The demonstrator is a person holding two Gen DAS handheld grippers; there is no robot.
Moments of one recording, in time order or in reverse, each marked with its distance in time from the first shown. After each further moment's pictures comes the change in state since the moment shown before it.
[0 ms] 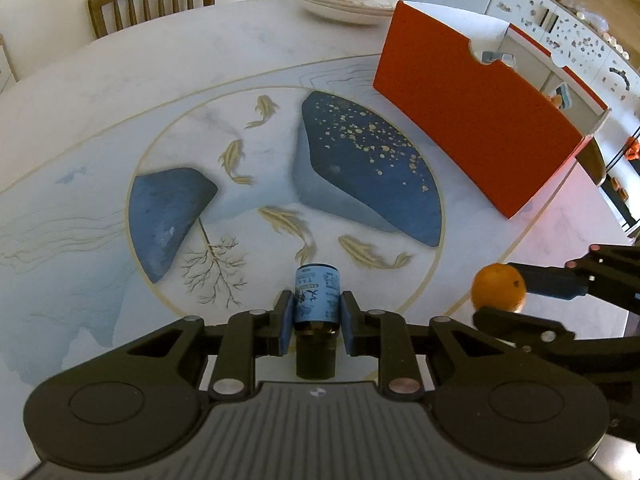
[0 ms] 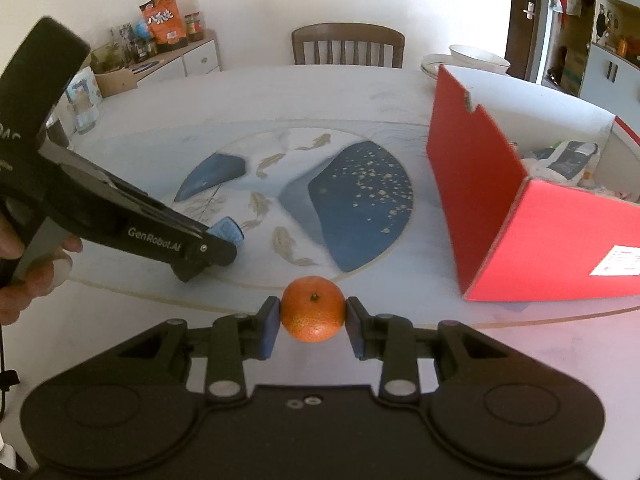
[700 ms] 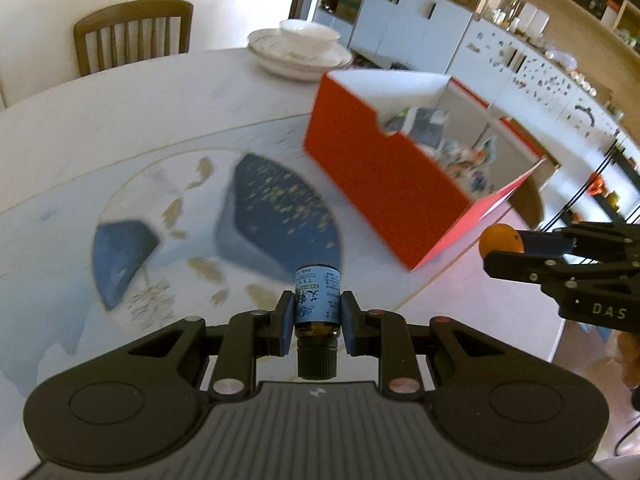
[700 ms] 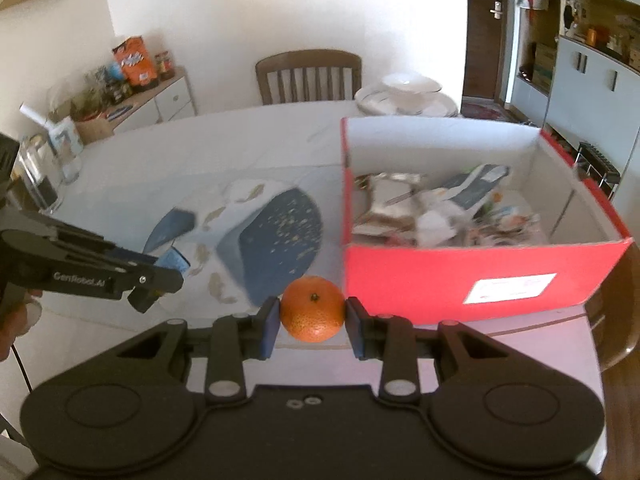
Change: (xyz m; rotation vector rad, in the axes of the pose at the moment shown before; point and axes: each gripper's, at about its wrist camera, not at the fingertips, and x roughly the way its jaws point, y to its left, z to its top) left arm -0.053 -0.054 0.015 -0.025 -0.119 -0.110; right arm -0.072 -0.080 0.030 0.084 -0.053 -0.022
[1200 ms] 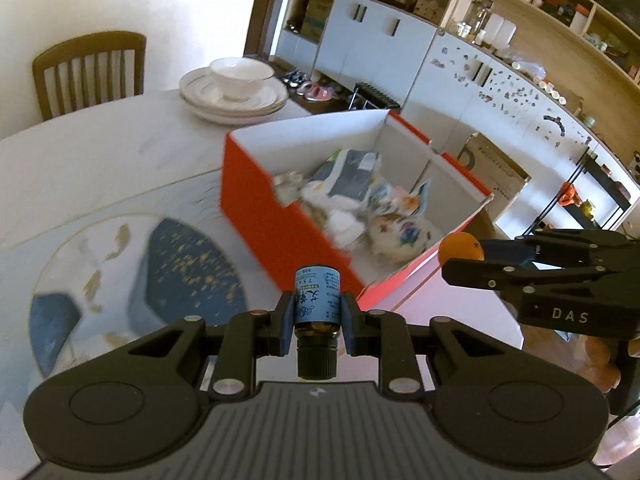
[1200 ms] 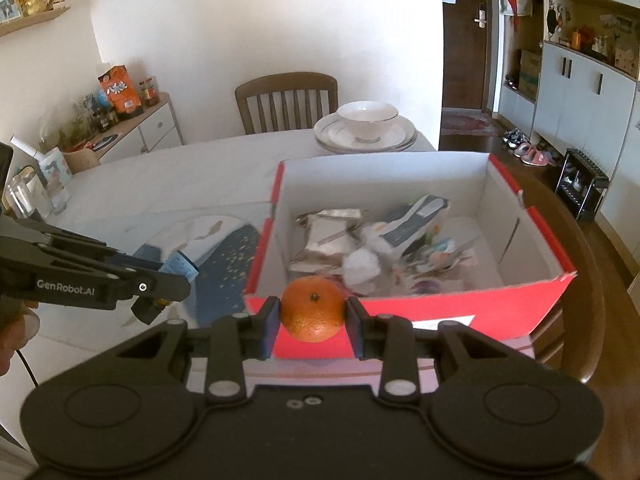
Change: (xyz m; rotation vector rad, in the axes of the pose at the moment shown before) left arm 0.012 -0.073 0.050 0.047 -0.058 -0.069; right arm -0.022 -0.068 0.025 0.018 -0.045 -0.004
